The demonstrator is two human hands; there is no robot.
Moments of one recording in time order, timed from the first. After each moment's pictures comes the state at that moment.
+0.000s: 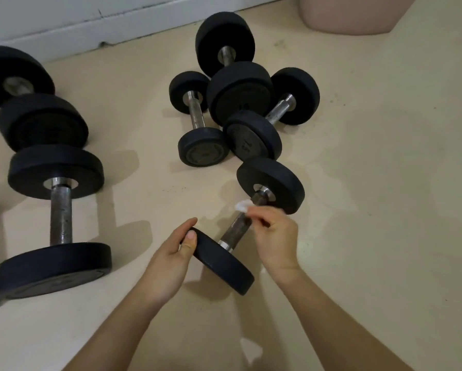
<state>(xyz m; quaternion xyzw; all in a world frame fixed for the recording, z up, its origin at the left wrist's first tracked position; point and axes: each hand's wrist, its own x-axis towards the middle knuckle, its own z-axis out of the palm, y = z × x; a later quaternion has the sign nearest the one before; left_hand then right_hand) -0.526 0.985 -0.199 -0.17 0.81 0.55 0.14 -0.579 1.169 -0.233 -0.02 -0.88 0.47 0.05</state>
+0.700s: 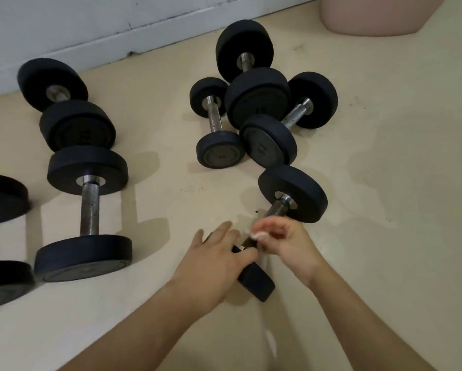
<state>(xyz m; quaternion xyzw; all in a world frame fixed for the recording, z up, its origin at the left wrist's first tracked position) -0.528 1.019 -0.161 0.21 0.96 -0.01 0.19 -0.578 1.187 -0.205 -0.06 -0.72 0.64 -0.27</state>
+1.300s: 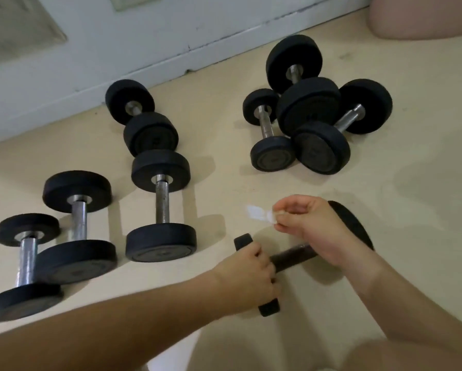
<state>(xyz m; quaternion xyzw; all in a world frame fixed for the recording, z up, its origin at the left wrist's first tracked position) -0.497 0.972 -0.157 0.47 0.84 -0.21 0.17 -0.581 1.126 -0.147 -0.07 -0.65 0.70 -0.29</state>
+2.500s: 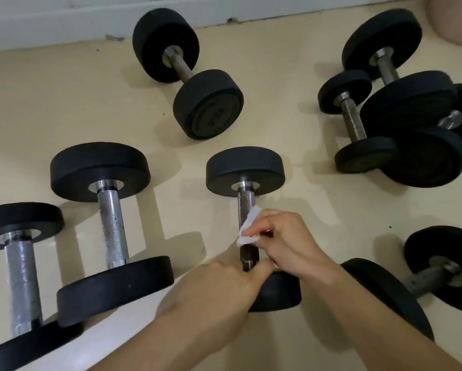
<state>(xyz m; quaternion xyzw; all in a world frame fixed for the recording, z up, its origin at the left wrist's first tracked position) -0.474 0.724 -0.183 0.18 0.96 0.15 0.18 -0.566 0.864 -0.206 0.17 -0.87 0.40 -0.23</state>
